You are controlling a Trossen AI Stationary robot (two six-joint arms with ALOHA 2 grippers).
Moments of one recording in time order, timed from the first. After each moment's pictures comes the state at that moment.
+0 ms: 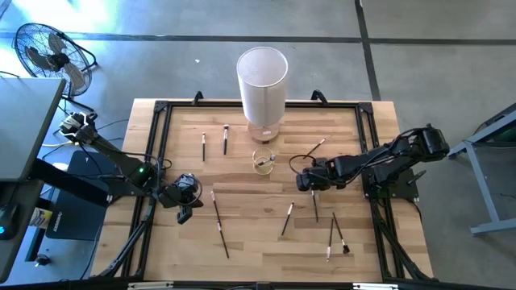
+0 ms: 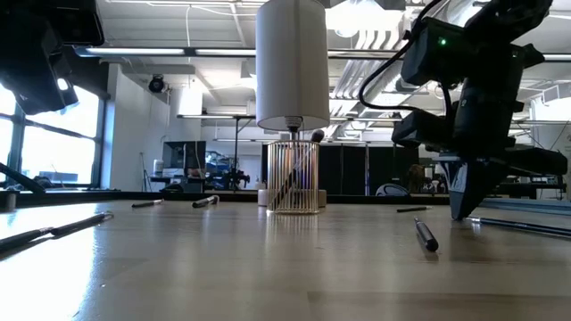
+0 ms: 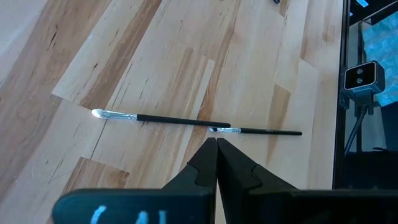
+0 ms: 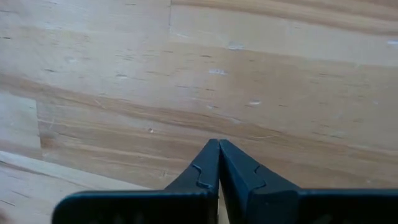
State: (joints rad) left arm -0.60 0.87 0.54 -0.47 -0.25 -0.96; right arm 0.09 1.52 0.63 -0.49 0.09 1.56
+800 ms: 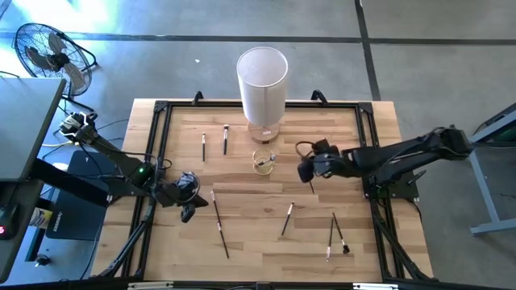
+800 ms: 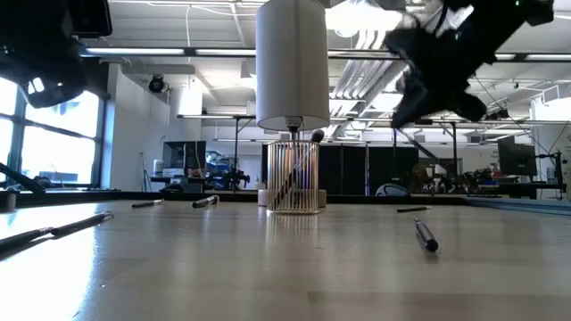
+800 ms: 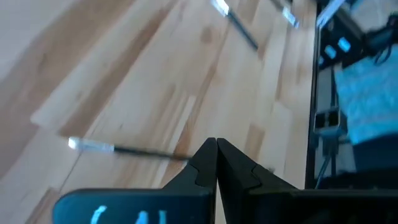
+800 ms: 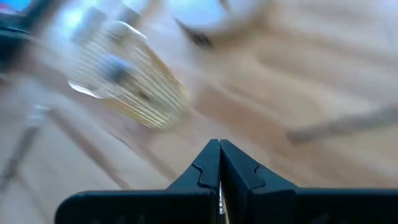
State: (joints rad) left arm -0.60 0.87 0.54 -0.34 -0.33 -1.02; right arm 0.10 1.16 0.69 -0.33 0.51 0.96
